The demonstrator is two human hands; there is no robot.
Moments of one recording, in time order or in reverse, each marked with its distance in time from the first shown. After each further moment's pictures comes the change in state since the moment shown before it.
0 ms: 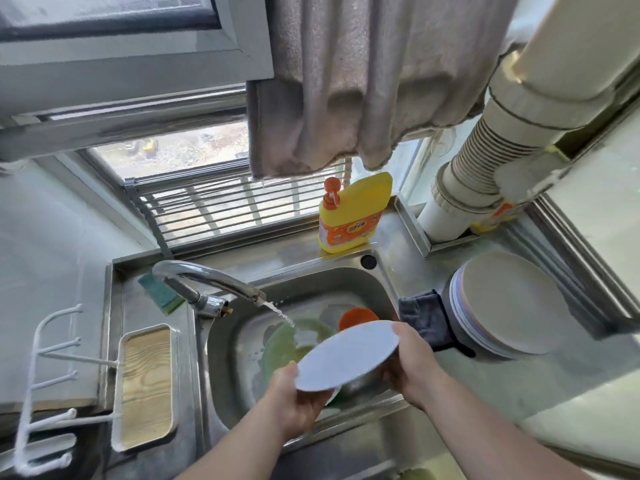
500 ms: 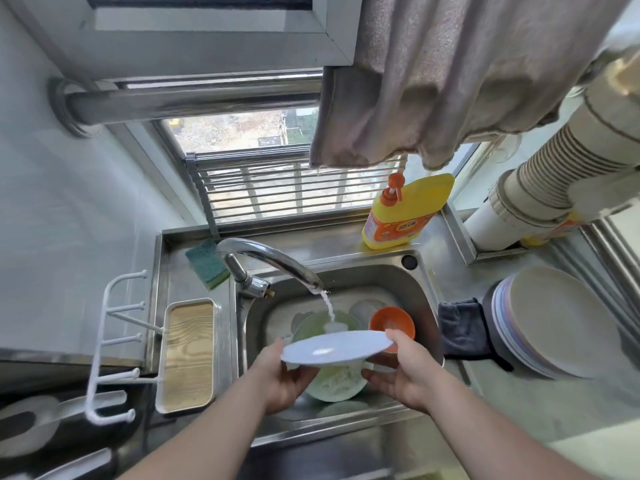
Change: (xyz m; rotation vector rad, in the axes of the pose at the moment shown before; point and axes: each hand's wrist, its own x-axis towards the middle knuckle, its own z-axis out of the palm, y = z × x) left_hand -0.008 0.071 -0.062 0.007 -0.059 0.008; right_hand -0.008 0.022 0.059 -0.037 -0.133 0.191
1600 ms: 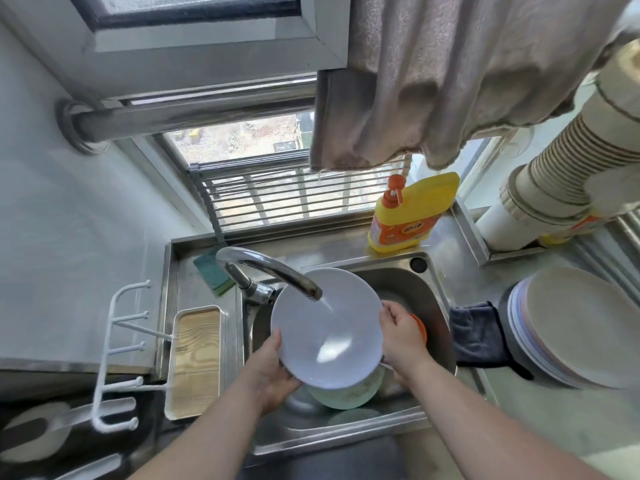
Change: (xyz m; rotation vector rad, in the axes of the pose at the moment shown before) left_hand -0.006 0.009 -0.001 0.103 0.019 0.262; right_hand 0.012 -0.019 0.030 -0.292 0.002 -0.554
